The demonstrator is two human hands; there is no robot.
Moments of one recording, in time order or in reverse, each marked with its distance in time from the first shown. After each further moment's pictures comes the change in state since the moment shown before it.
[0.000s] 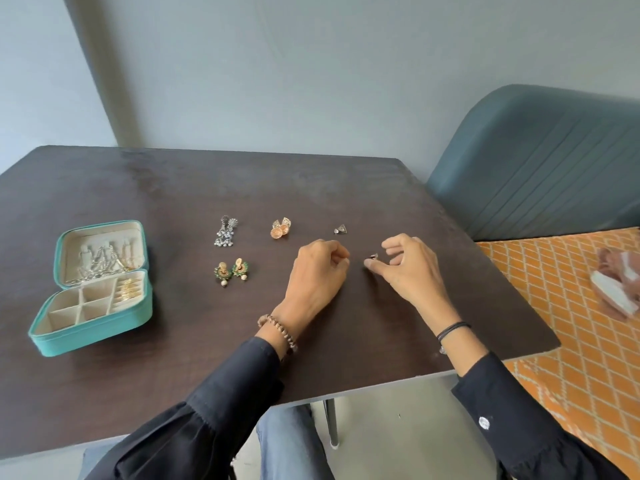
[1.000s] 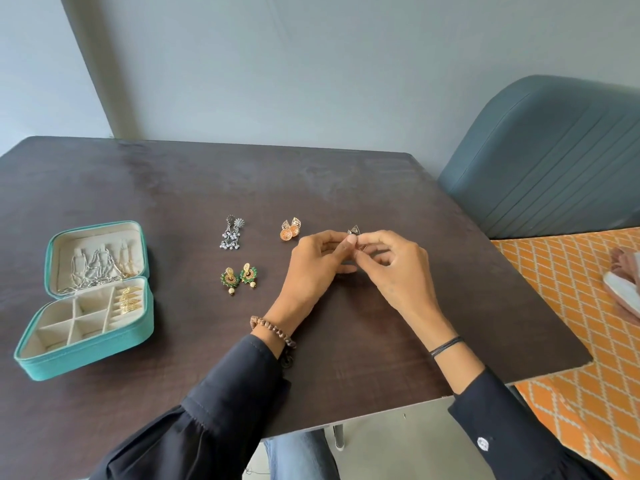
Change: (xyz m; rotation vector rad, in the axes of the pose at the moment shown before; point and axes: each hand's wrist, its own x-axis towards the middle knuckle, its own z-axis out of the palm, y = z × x) left_hand 0.019 -0.025 -0.008 -0.770 -0.096 -0.152; right_hand -0.005 -0.033 0.032 0.329 0.027 -0.215
